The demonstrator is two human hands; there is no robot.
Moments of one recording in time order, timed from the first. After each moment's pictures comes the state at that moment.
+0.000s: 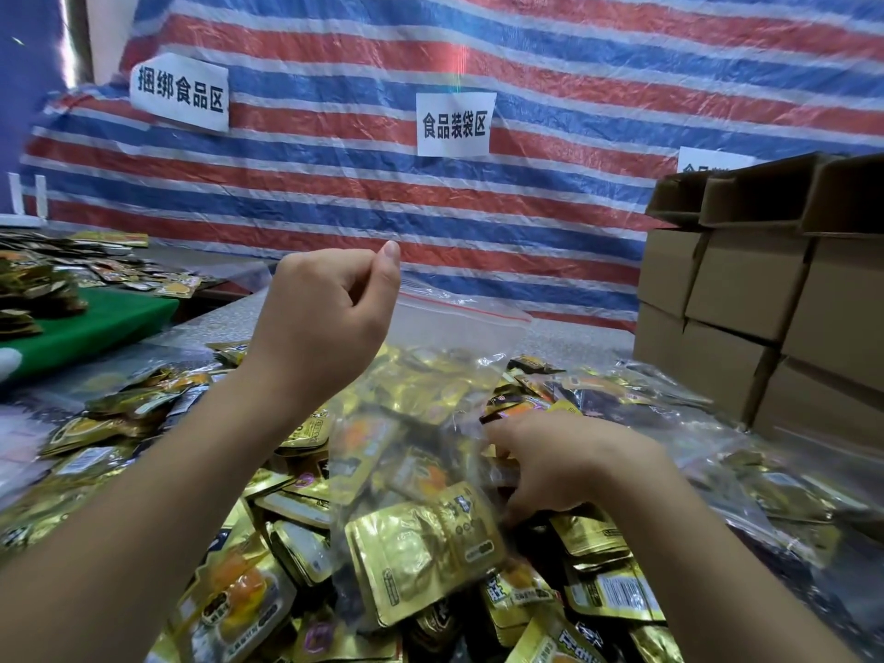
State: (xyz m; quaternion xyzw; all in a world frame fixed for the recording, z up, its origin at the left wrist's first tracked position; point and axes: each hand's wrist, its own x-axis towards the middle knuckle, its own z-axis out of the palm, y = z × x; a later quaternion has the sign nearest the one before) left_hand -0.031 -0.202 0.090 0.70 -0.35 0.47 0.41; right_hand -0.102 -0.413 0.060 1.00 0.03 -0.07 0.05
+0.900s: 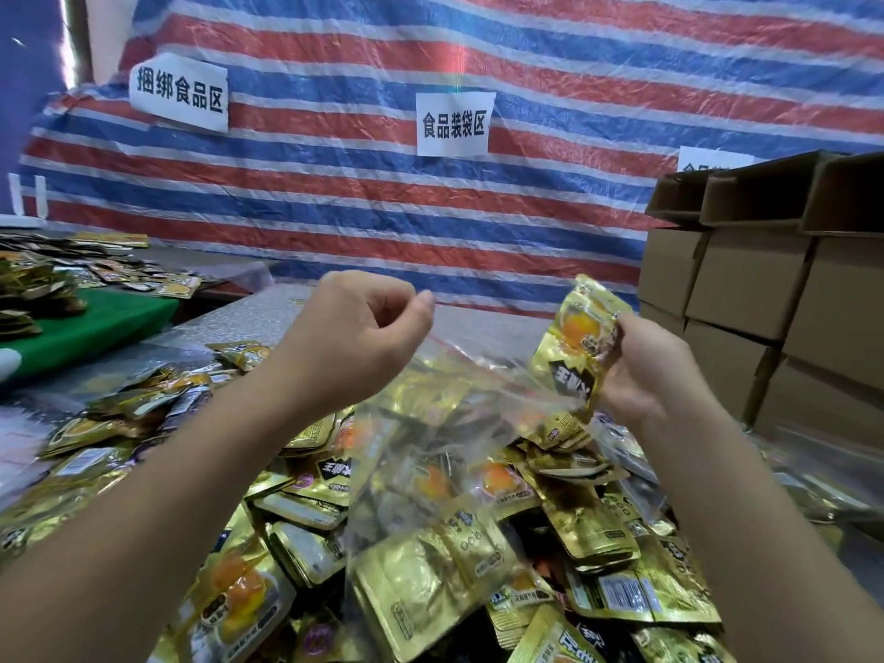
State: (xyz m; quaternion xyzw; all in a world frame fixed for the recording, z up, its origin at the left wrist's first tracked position) left_hand -0.044 -0.209 0.089 0.73 -0.42 0.30 0.45; right_hand -0.082 -0.456 0.101 0.50 -0.16 0.25 -0.82
